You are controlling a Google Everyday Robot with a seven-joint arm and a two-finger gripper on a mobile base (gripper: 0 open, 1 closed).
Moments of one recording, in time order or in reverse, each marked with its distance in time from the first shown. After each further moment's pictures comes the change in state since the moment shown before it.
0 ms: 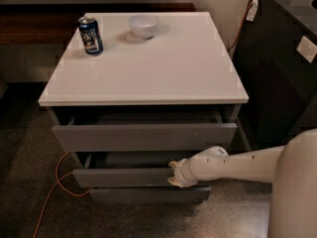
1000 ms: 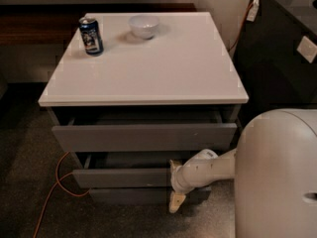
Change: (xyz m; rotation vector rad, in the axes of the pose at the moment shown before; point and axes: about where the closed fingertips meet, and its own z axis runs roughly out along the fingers) arm 0.011 0.027 0.018 -0.052 0.094 -0.046
